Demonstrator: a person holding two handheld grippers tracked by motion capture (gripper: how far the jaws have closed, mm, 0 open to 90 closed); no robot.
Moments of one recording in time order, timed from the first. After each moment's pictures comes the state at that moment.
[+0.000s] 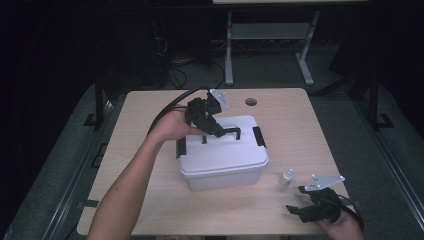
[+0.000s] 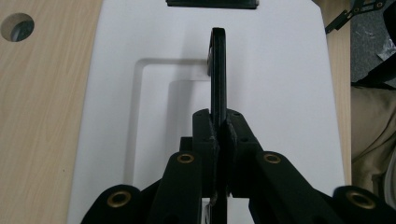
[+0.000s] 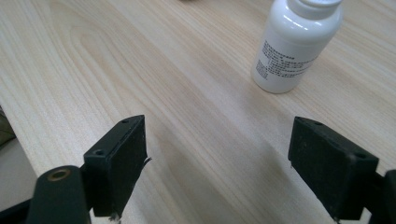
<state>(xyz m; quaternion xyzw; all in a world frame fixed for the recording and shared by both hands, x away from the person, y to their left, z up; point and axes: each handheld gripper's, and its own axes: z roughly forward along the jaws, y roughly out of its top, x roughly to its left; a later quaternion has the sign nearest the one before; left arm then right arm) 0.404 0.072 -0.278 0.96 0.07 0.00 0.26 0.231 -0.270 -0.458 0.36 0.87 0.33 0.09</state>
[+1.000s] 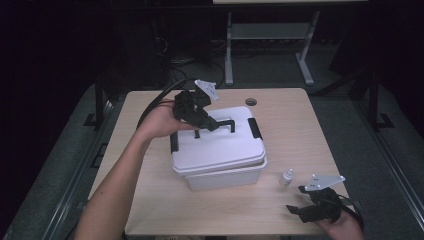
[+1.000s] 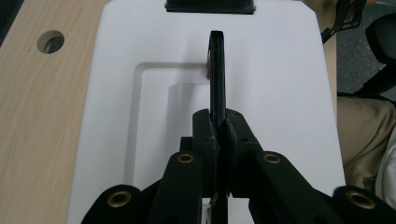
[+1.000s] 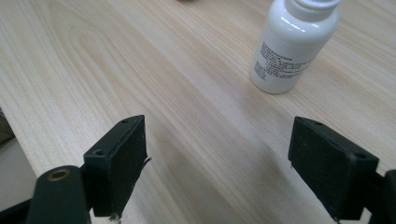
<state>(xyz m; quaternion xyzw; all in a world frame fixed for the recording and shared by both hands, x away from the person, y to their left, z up) 0.390 0.099 -0.243 0.96 0.07 0.02 0.28 0.231 -0.270 -0.457 0.36 0.87 0.33 0.10</state>
